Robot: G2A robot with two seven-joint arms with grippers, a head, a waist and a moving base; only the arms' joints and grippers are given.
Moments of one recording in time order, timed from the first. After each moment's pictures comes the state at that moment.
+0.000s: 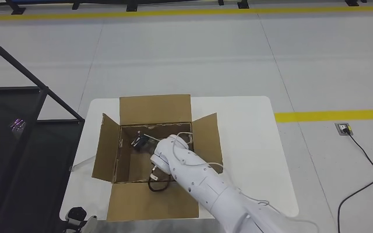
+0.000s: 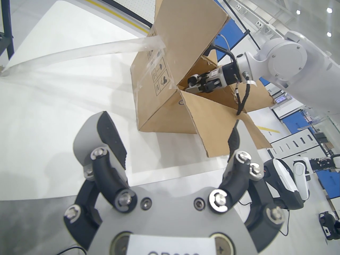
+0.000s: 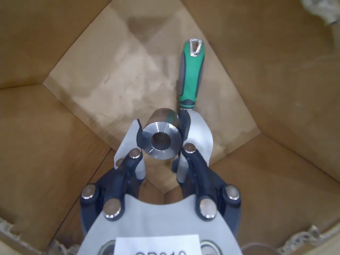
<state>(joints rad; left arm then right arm) 2.01 -1.18 -1.90 -1.71 0.65 -0.79 0.23 -0.26 -1.95 0.59 -0.49 -1.12 -0.13 0.90</state>
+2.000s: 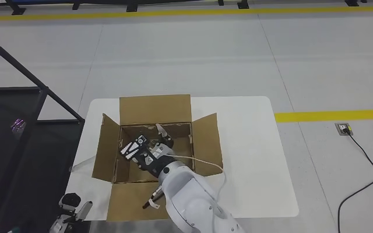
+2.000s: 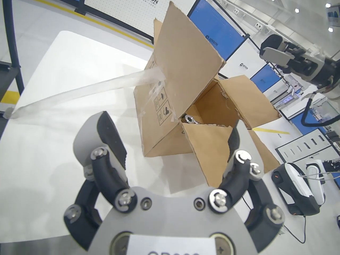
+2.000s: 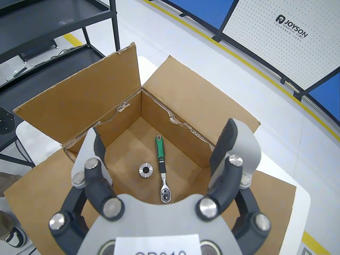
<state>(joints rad) 1.93 -1.18 -1.95 -1.75 0.64 -0.75 0.16 -0.92 -1.73 0.83 -1.75 -1.76 -0.07 0.74</state>
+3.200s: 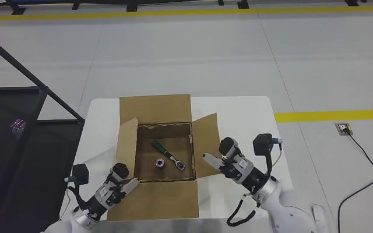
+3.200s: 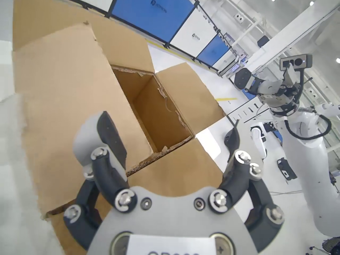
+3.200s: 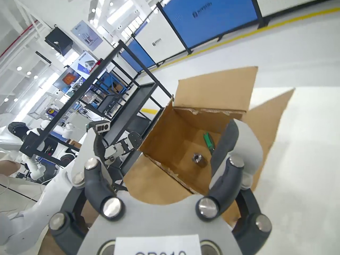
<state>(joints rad) 1.64 -1.16 -1.70 -1.93 0.46 -0.60 -0.36 -1.32 -1.61 1.54 -2.07 -0.65 -0.33 0.81</state>
